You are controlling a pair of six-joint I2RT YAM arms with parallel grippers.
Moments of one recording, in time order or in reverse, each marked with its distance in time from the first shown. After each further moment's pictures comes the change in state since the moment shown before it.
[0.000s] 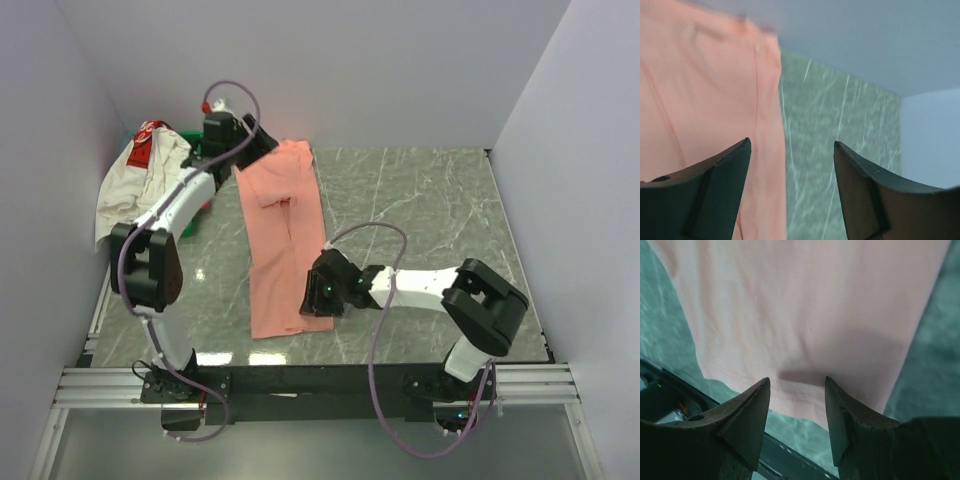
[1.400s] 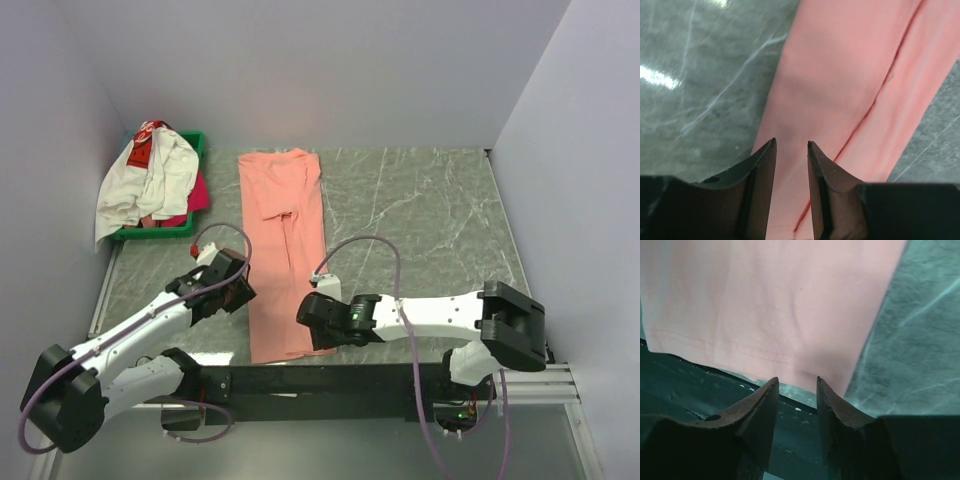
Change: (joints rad) left arm -0.399 -0.885 -1.090 -0.402 -0.406 -0.394; right arm 0.340 -0.187 0.013 -0.369 0.347 0.002
